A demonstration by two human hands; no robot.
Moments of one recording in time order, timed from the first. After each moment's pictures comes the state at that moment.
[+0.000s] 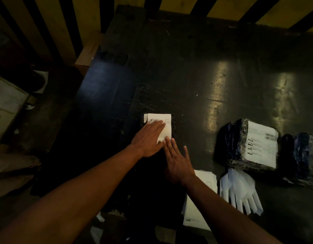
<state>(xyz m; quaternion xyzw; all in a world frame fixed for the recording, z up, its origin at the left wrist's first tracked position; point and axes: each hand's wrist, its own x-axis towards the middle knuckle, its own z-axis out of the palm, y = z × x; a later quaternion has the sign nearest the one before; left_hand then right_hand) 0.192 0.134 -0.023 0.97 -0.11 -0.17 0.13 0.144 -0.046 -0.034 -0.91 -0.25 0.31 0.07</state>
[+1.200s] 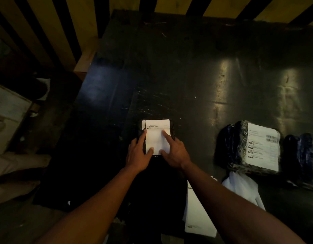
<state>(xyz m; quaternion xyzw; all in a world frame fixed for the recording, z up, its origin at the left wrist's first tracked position) 0.160 0.129 -0.029 0.88 0.24 -0.23 0.33 0.206 -0.037 -0.029 -0.87 -0.05 0.38 0.30</state>
